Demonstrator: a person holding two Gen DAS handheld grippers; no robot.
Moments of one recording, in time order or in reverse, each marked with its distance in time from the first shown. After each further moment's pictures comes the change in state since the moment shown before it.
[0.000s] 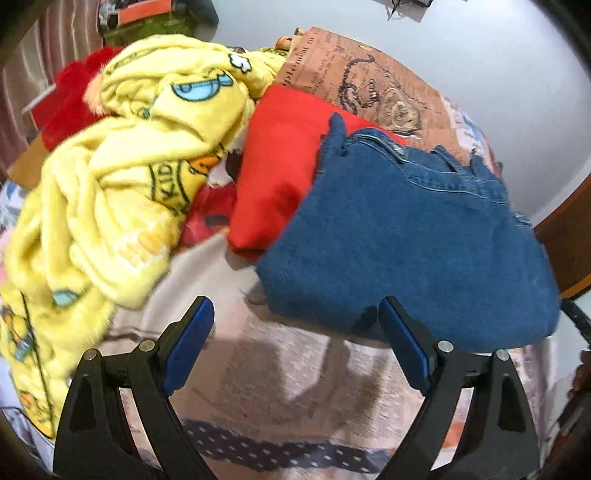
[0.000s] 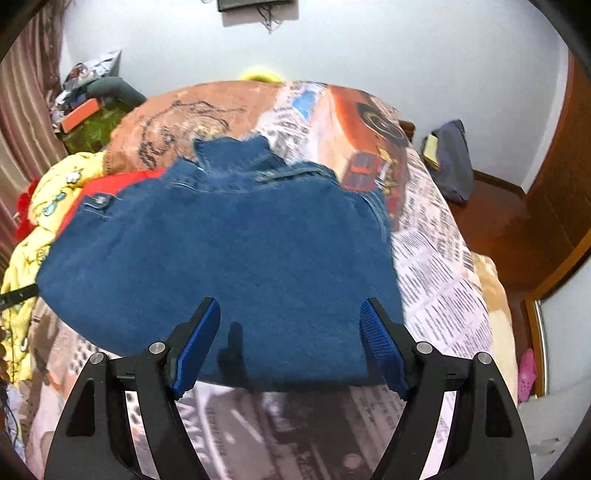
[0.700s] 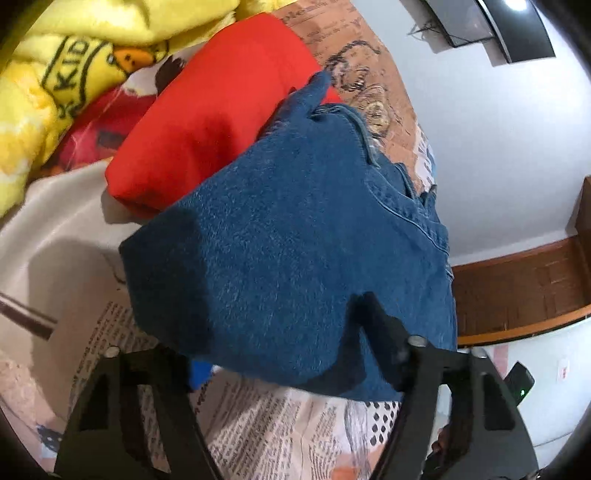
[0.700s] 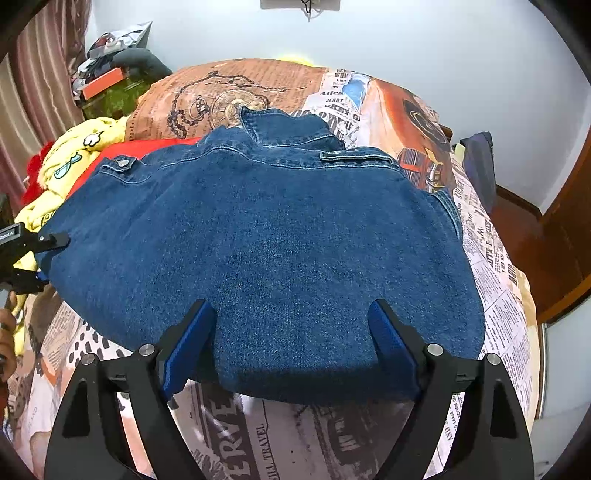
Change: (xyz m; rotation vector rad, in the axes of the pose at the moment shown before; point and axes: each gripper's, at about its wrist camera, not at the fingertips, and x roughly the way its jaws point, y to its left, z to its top) left arm 0.059 0.003 0.019 -0.326 0.138 -0.420; right arm 0.030 0.043 -0.008 -0.106 0.044 0.023
